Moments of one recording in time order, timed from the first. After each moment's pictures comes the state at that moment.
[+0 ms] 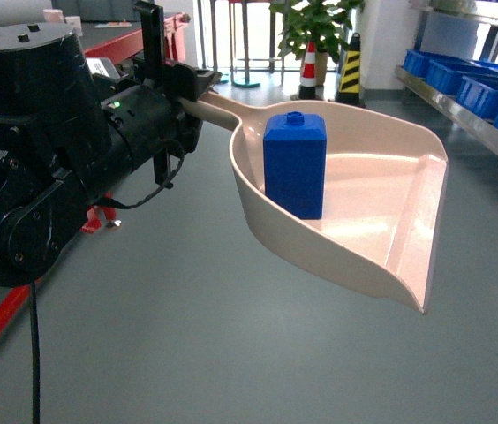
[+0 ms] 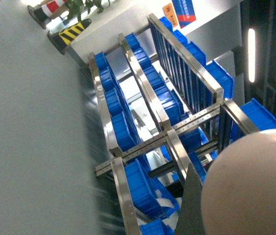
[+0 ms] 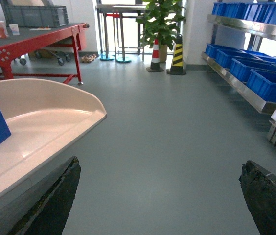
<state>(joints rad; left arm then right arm) -0.28 2.20 1.10 1.28 0.15 -1.39 0.00 0.56 0.06 0.50 0.00 0.01</state>
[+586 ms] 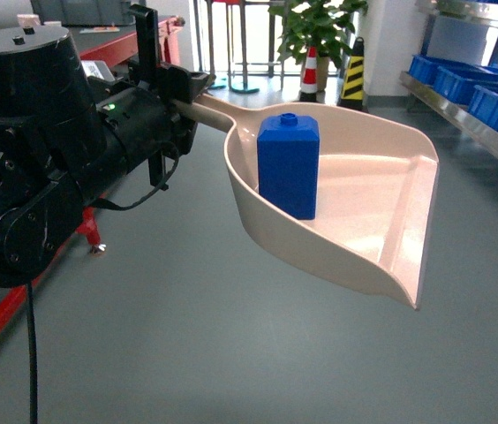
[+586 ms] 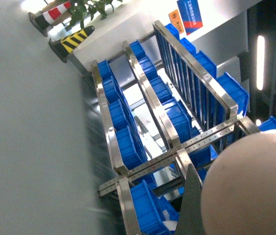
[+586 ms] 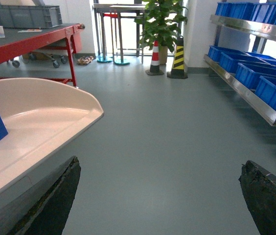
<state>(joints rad) -0.27 2.20 1.10 1.28 0.15 -1.39 0.00 0.56 0.06 0.50 0.00 0.01</state>
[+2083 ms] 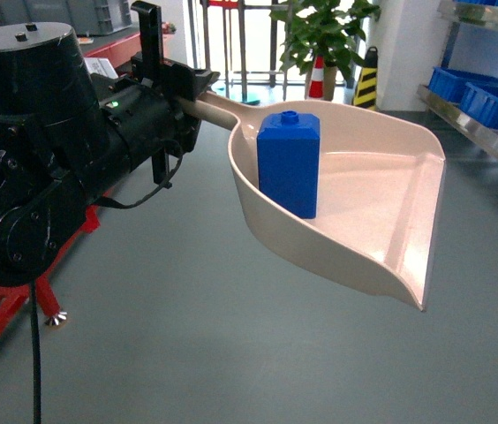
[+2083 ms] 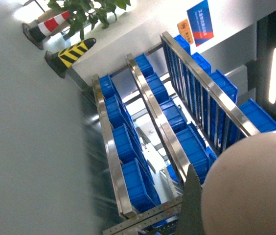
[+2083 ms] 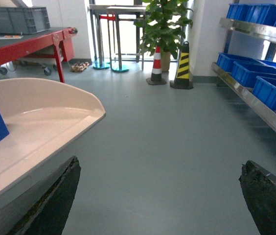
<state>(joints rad) -0.27 2.20 1.10 1.28 0.15 -1.39 0.00 0.56 0.06 0.50 0.00 0.01</state>
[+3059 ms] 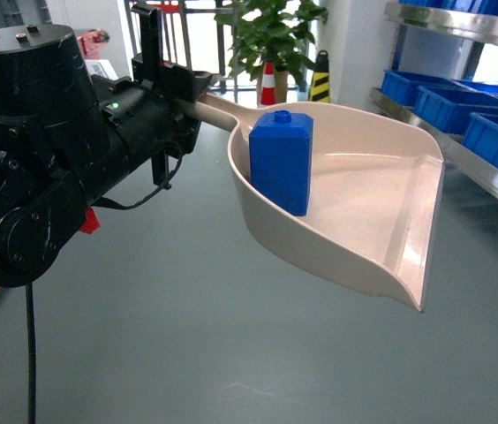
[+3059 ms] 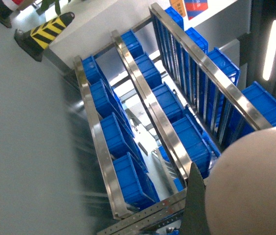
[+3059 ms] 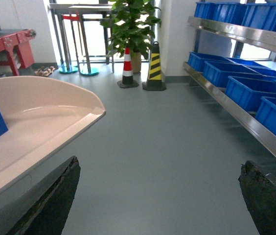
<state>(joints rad) -0.27 2.20 1.10 1.28 0.15 -1.39 0.00 0.57 0.06 0.50 0.00 0.01</state>
